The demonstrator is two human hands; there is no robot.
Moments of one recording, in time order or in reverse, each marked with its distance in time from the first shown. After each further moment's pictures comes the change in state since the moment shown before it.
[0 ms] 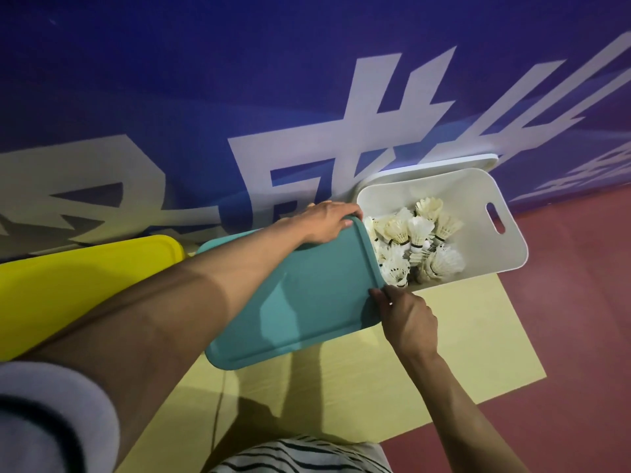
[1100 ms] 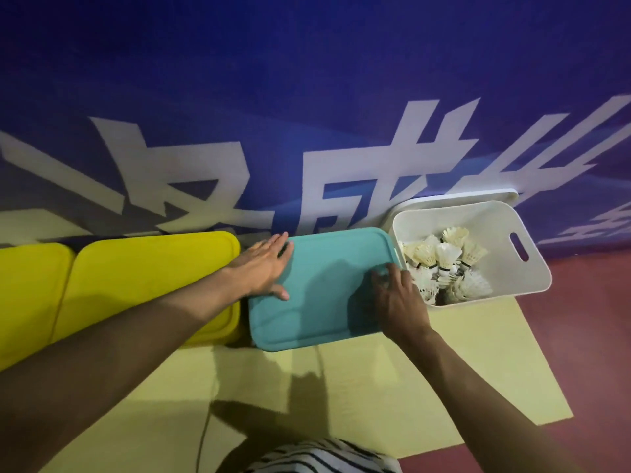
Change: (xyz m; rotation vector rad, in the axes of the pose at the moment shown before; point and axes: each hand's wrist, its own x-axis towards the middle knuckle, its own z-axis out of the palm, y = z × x) left_hand -0.209 -0.056 -0.007 0.528 -0.096 -0.299; right_hand -0.007 -0.057 -0.012 -0.410 -0.085 -0.510
